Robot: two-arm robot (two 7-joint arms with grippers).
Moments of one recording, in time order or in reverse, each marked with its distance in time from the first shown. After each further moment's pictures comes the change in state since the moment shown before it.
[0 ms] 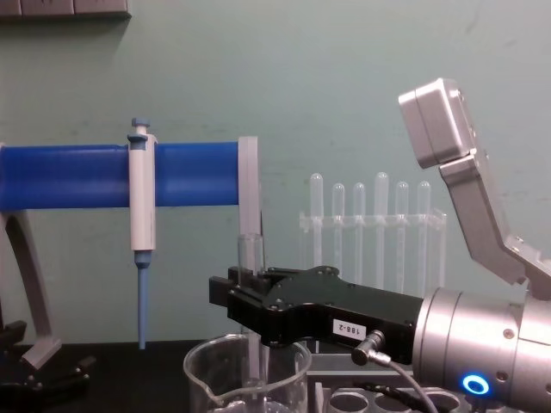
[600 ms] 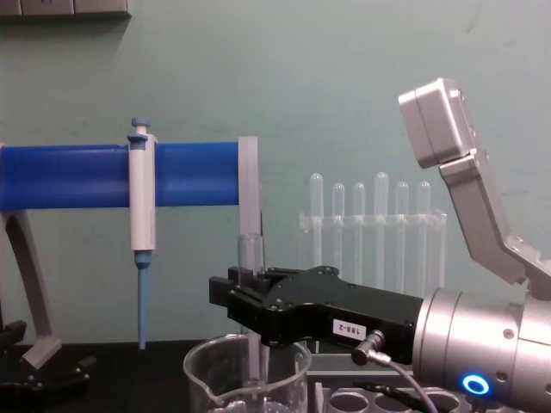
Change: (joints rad) left arm 0.000 0.000 0.000 0.000 0.000 0.000 0.000; right arm 0.000 0.000 0.000 0.000 0.000 0.000 0.000
